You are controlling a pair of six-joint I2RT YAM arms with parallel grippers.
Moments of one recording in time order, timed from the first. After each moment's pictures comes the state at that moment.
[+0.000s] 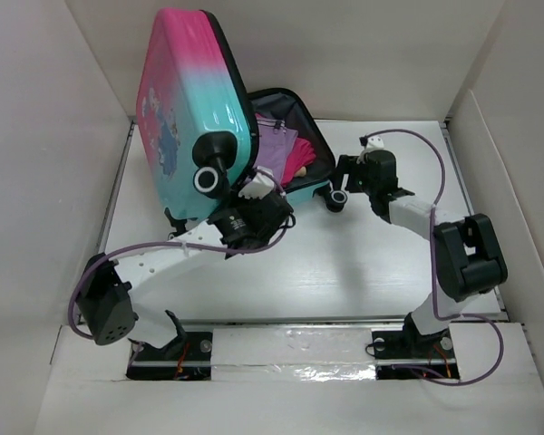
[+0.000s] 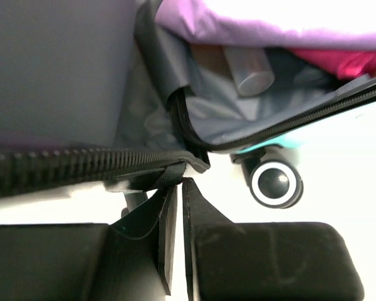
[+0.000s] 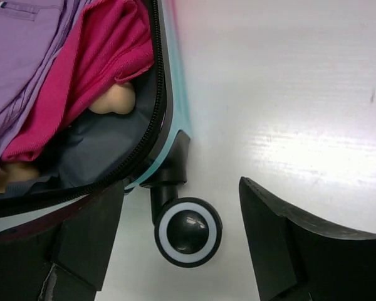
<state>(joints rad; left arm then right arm) -0.96 1.40 1.11 -0.73 -1.14 -0.32 0.28 1.63 0.94 0.26 -0.06 0.27</state>
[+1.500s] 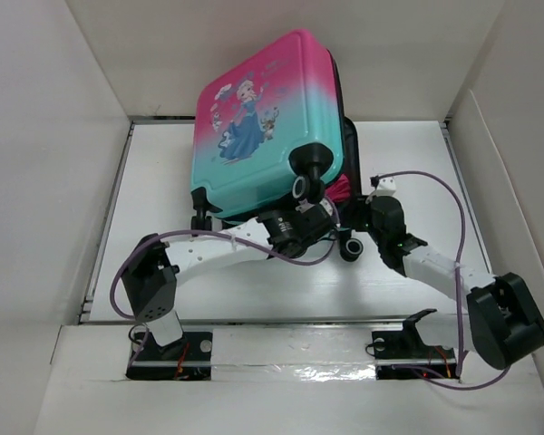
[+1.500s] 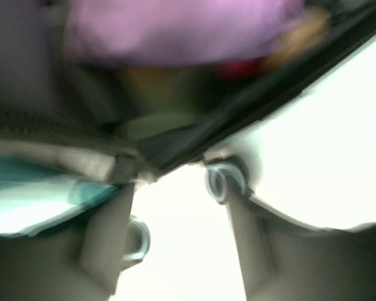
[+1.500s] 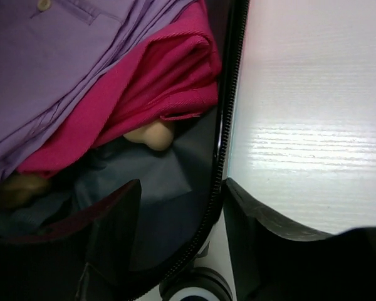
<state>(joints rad) -1.10 1.67 1.37 -0.84 -0.88 0.12 0.45 1.25 0.53 0.33 0.19 0.38</state>
